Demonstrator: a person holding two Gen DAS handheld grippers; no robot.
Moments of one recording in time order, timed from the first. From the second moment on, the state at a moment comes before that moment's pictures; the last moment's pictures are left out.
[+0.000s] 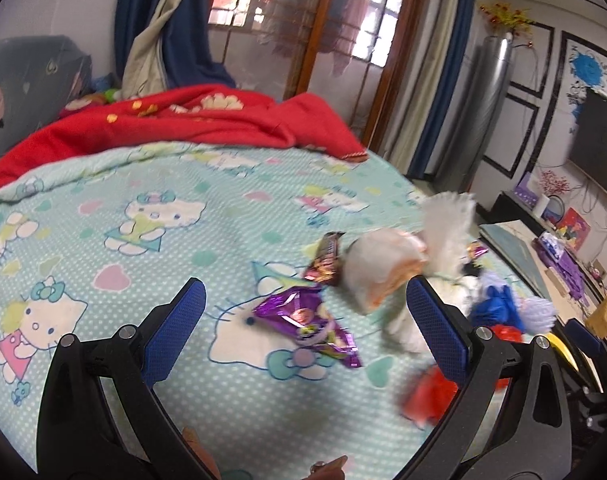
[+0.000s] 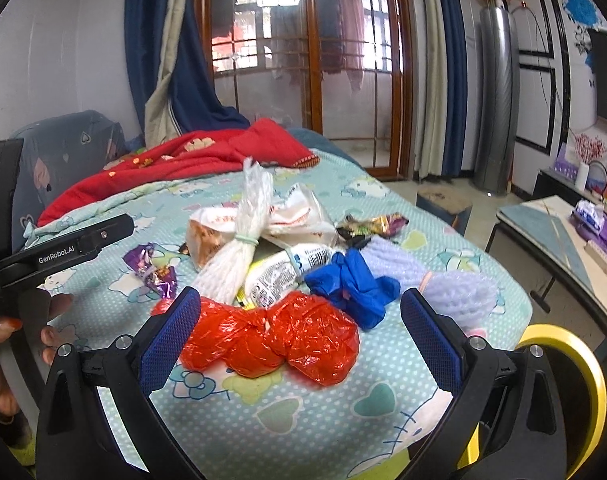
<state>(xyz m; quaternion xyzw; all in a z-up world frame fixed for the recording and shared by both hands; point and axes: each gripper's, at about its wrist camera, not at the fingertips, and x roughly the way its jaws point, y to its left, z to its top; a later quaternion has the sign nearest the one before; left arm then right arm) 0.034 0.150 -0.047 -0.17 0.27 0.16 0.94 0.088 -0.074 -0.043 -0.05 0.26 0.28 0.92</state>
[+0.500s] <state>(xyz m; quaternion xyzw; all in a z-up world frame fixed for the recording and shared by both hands) 0.063 0.173 -0.088 -0.26 0.33 0.10 0.90 0.115 -0.077 -0.076 -0.02 0.34 0.29 0.89</state>
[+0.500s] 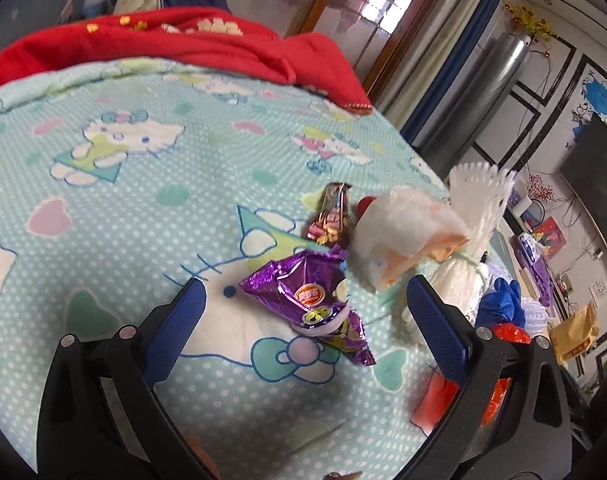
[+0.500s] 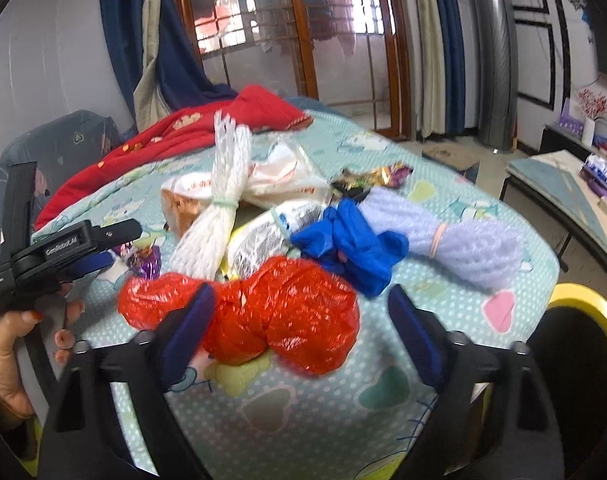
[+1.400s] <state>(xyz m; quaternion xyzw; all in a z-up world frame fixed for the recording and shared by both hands) 0.047 0.173 -0.082 -0.27 0.30 0.07 0.91 0.085 -0.063 -0.070 -0.07 0.34 0.36 0.87</state>
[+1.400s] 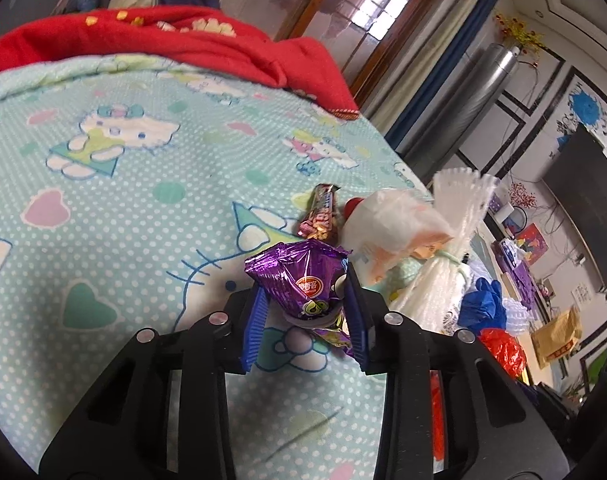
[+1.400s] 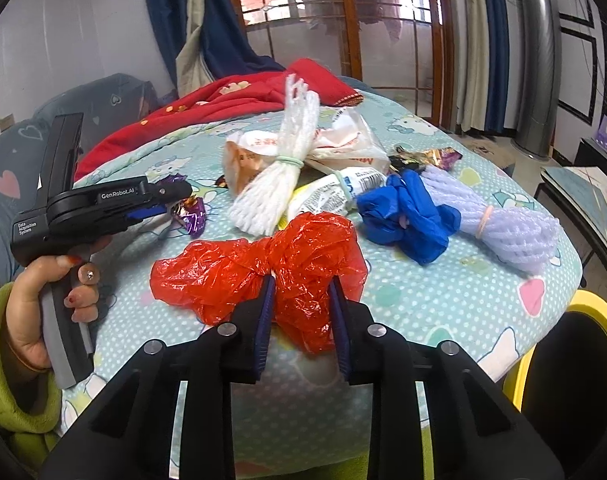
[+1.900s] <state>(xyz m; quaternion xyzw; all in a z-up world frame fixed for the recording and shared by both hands) 0.032 0.133 -0.044 -0.22 0.27 0.03 0.94 0.082 -0.083 -0.041 -0.06 0.29 0.35 0.89</state>
